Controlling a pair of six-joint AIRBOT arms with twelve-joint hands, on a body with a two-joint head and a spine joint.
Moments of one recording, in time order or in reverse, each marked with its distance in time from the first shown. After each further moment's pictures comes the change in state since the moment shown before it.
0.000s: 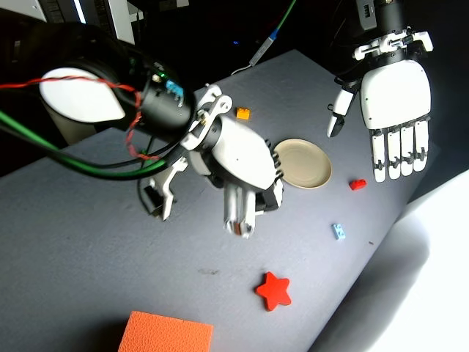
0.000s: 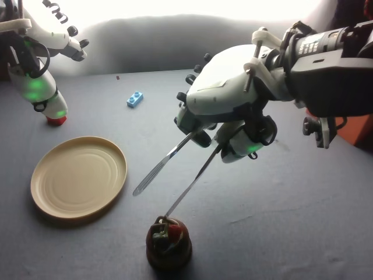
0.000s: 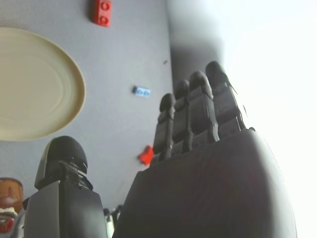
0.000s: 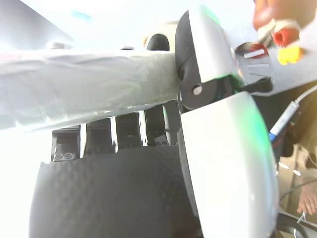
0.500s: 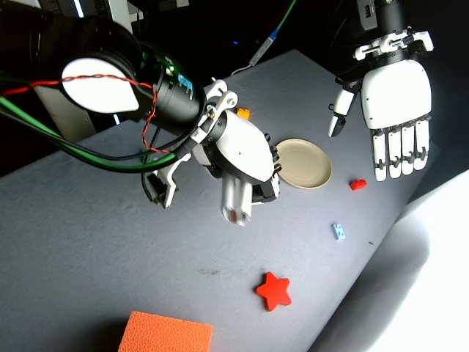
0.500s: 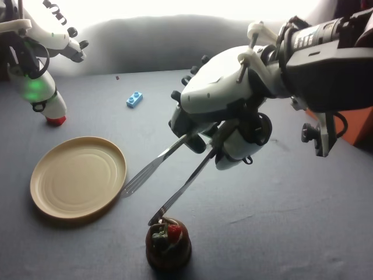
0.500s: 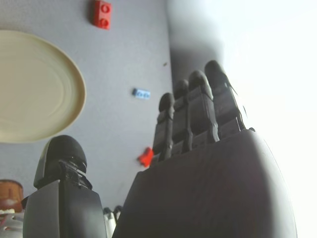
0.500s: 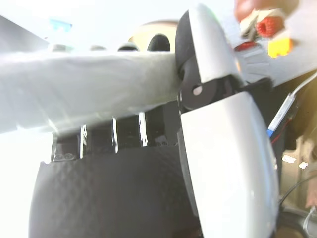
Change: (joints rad) left arm 0.001 0.000 0.002 0.000 0.000 0.003; right arm 0.048 0.005 -0.033 -0.001 -0.092 0.129
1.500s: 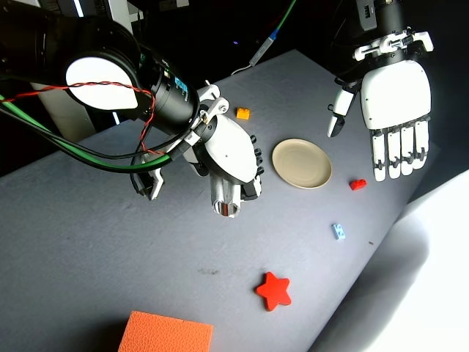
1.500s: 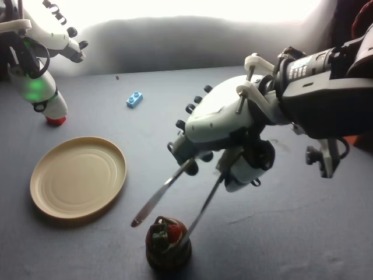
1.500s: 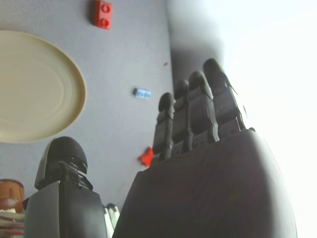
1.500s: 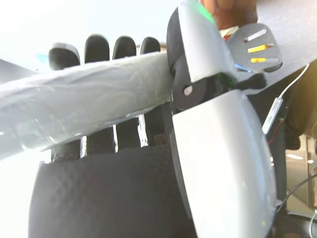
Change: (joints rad) left arm 0.001 0.000 0.000 0.000 0.001 0.003; right arm -0.063 -0.018 -0.001 -0.003 -0.010 -0.003
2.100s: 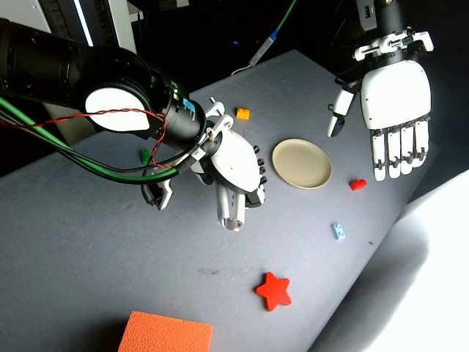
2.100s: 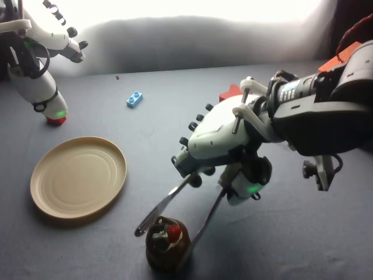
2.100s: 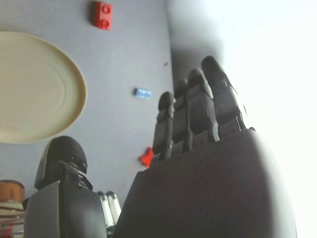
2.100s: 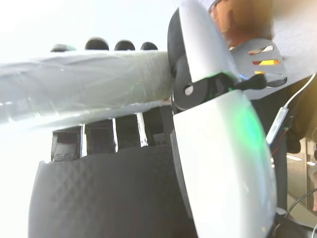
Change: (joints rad) left arm 0.000 0.000 0.000 0.000 0.000 0.000; right arm -0.080 -0.047 0.058 0.000 0.023 -0.011
